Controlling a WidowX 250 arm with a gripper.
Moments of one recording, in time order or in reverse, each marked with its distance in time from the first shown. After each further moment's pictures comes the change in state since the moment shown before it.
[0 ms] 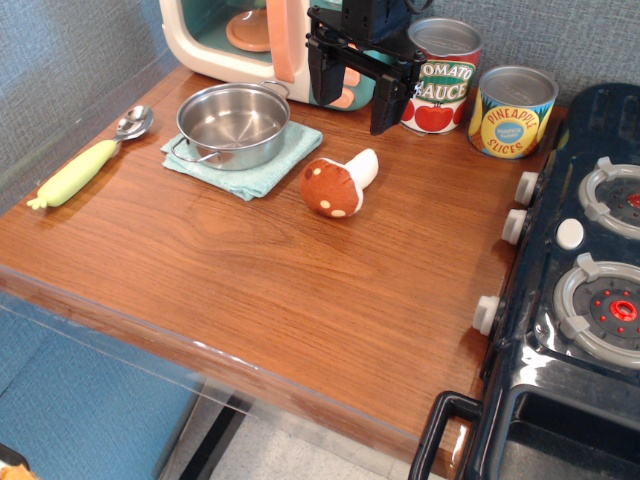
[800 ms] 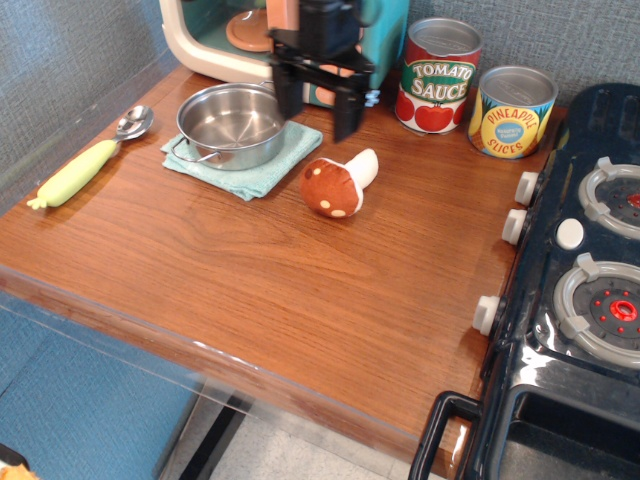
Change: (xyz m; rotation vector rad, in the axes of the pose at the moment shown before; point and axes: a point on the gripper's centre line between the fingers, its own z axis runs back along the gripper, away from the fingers) arm -0.013 0.045 -0.023 -0.054 -0.009 0.084
